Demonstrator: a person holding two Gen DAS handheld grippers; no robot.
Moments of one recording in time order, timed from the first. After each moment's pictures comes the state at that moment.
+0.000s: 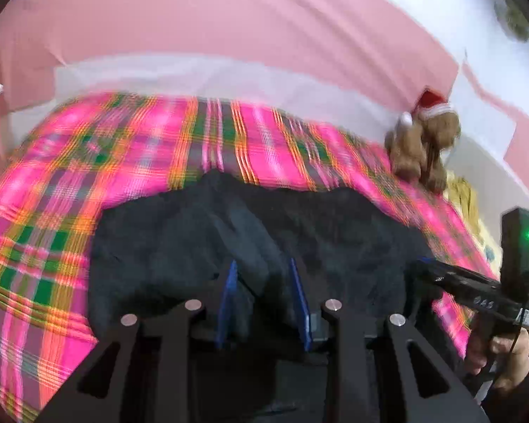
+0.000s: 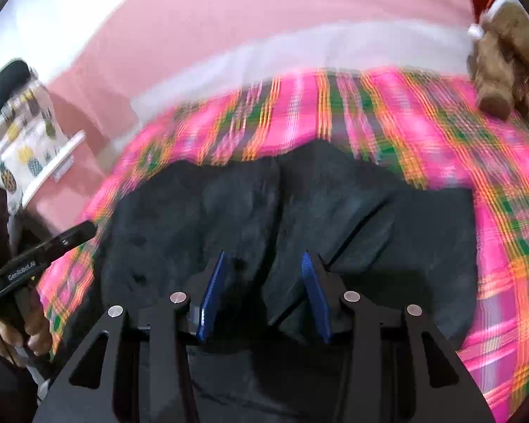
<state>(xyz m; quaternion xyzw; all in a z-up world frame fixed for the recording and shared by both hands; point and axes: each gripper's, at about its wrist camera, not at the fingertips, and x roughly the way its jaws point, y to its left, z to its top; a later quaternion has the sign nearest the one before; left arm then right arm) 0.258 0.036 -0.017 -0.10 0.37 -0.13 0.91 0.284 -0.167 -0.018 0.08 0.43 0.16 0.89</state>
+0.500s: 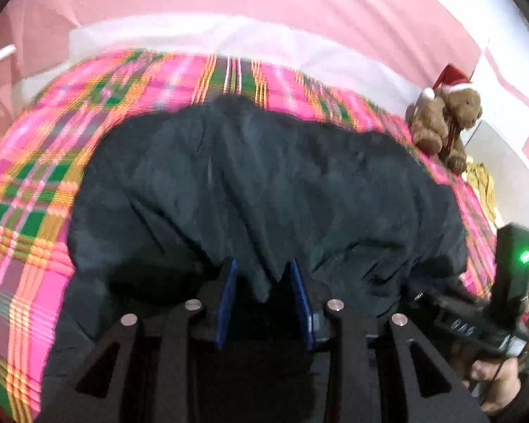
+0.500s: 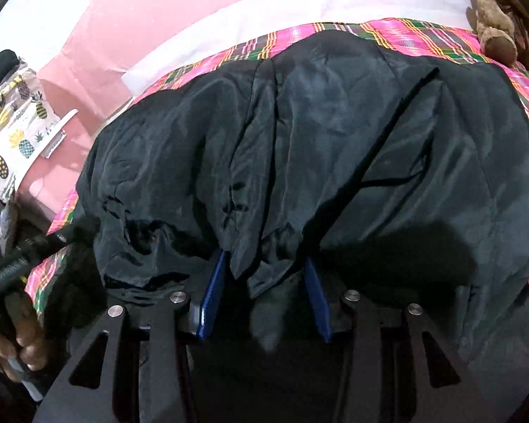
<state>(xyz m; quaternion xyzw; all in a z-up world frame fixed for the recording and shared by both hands) 0.232 0.031 -0.051 -0.11 0.39 -0.08 0.91 0.263 -0.155 -0.083 0.11 0.46 0.16 0.87</state>
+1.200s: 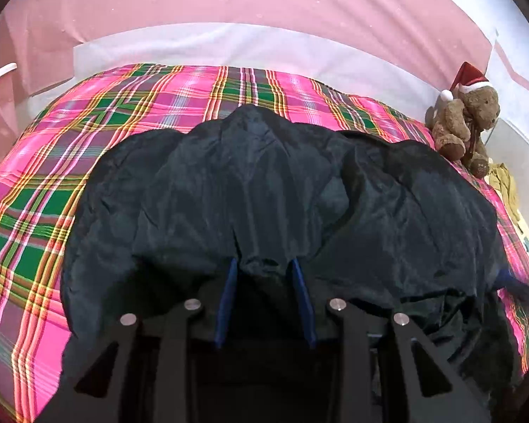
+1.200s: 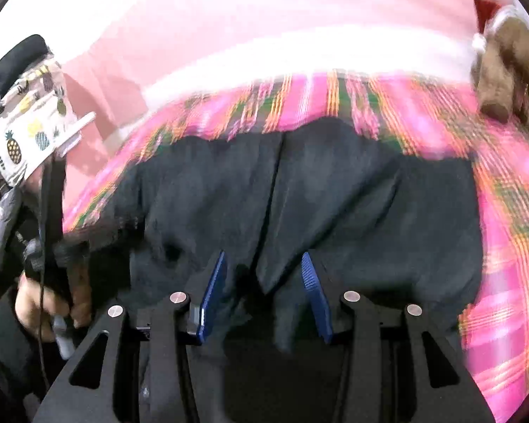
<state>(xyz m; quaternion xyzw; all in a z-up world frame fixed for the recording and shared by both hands) 0.287 0.042 -0.080 -0.08 0.39 -0.05 0.92 0.243 -0.162 -0.011 0.04 0.37 0.15 0.91</state>
